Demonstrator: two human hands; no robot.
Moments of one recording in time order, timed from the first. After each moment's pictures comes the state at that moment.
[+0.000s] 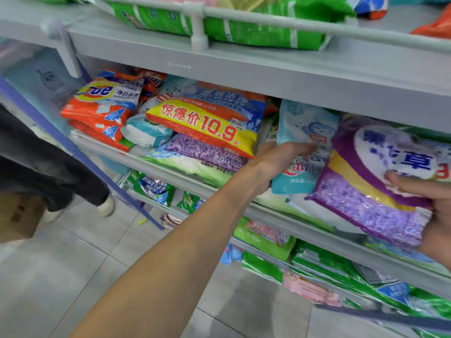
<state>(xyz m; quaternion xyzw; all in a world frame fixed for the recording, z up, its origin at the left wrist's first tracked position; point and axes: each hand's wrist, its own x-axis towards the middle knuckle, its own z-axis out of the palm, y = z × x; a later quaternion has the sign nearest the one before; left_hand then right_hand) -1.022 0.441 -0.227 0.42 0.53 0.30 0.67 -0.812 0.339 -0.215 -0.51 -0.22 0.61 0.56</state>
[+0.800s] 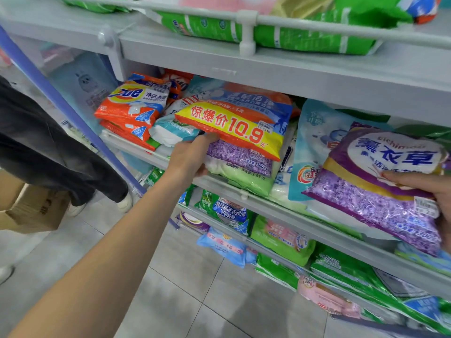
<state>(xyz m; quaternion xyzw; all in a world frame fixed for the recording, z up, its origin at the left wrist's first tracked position) -1.189 0.446 -0.215 0.32 0.73 0.38 0.46 -0.861 0.351 -0.182 -0.60 -0.32 0.56 0.47</state>
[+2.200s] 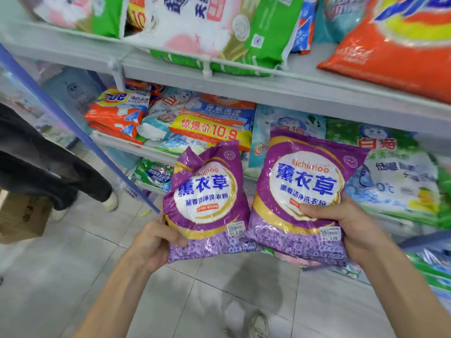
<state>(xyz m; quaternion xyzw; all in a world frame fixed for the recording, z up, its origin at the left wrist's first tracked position) -1.219 0.235 -0.215 0.25 0.42 0.38 0.78 -0.889 0.219 -0.162 -0.52 -0.25 0.67 0.46</state>
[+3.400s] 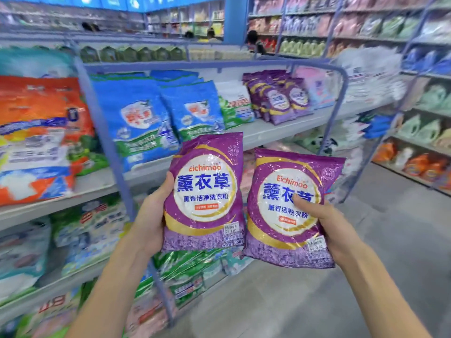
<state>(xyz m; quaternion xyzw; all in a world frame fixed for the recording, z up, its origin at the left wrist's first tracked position) -0.722 0.016 0.018 0.48 0.24 0.20 0.82 -0.576 -0.242 0.017 -0.57 -0.08 0.27 0.77</state>
